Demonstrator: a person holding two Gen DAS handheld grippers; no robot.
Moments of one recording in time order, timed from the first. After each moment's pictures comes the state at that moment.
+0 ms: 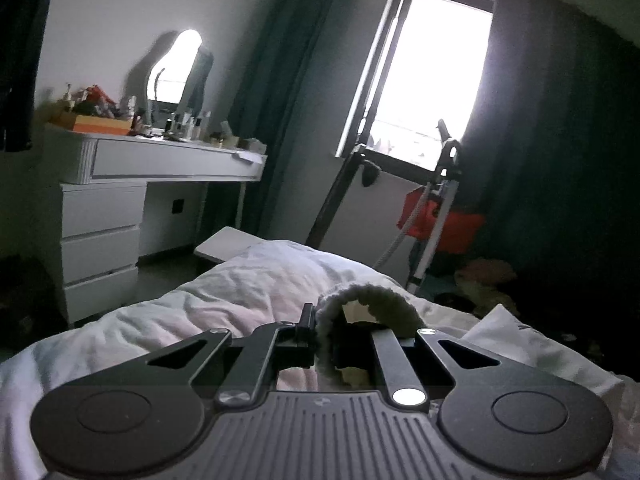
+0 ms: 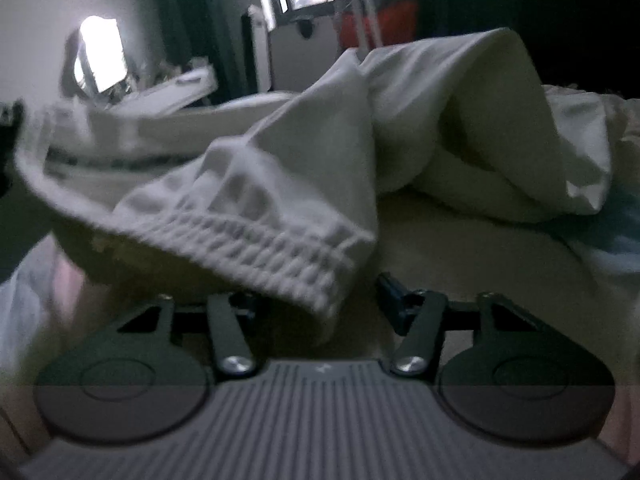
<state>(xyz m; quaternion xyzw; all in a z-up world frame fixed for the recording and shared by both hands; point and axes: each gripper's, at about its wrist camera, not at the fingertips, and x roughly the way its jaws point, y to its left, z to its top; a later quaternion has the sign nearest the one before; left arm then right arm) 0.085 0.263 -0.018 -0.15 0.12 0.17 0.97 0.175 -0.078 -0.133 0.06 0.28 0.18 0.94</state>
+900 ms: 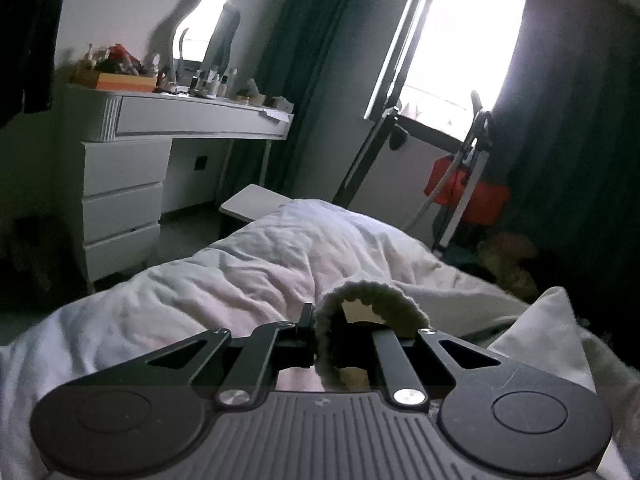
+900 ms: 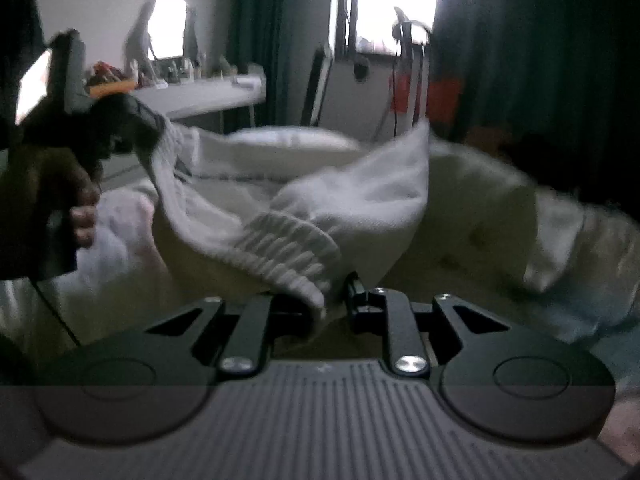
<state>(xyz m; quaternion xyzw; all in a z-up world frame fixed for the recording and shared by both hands) 0.071 0.287 -0.033 -0.19 0.19 0.19 0.94 0.065 -0.047 -0.063 -0.06 0.24 0.21 0.94</state>
